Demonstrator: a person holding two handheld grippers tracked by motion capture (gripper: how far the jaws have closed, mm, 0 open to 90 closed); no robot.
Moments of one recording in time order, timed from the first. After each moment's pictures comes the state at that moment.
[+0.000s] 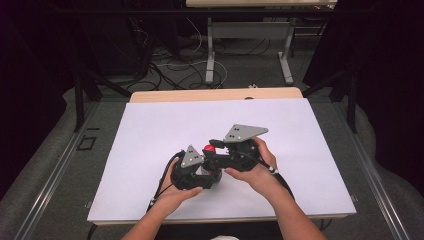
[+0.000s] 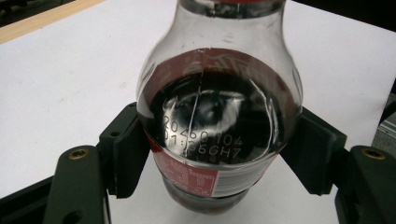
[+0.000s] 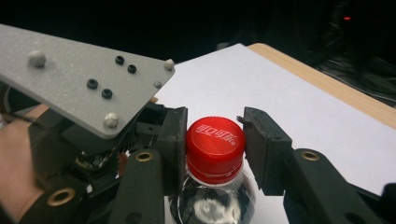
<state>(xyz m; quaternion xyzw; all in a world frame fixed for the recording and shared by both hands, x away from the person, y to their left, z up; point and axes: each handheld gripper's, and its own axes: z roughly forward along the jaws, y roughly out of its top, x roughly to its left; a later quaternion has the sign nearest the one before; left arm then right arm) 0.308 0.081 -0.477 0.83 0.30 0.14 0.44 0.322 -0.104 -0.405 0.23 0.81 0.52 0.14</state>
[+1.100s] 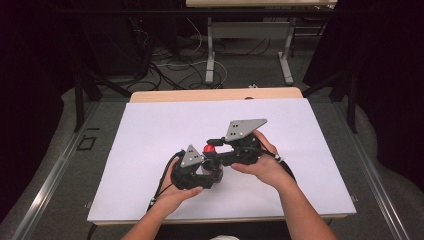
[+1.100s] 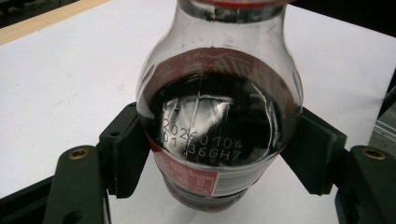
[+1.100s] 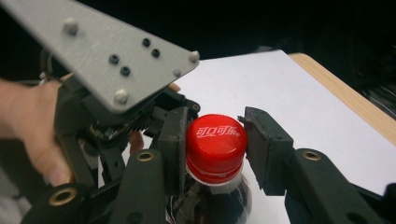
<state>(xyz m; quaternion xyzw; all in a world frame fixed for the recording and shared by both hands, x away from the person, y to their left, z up) 0.308 0.080 -0.477 0.83 0.30 0.14 0.45 0.340 -0.111 -0.402 0.12 0.84 0.51 0.11</state>
